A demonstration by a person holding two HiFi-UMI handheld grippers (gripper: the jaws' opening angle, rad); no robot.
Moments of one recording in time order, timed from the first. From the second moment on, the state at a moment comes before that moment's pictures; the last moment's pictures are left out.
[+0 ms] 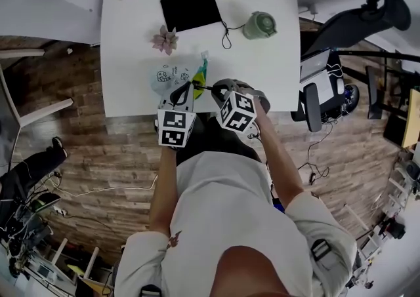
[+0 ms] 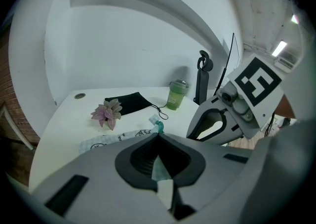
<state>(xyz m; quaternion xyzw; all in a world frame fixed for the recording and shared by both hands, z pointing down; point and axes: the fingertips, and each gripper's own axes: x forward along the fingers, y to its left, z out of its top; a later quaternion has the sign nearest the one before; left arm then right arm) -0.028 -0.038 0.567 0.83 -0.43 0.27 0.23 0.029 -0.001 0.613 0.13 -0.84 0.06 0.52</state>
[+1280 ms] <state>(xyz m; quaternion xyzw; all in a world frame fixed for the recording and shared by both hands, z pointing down) -0.044 -0.052 0.571 0.83 -0.43 0.22 0.28 -0.059 -0.045 0.629 0.10 -0.90 0.06 0.43</state>
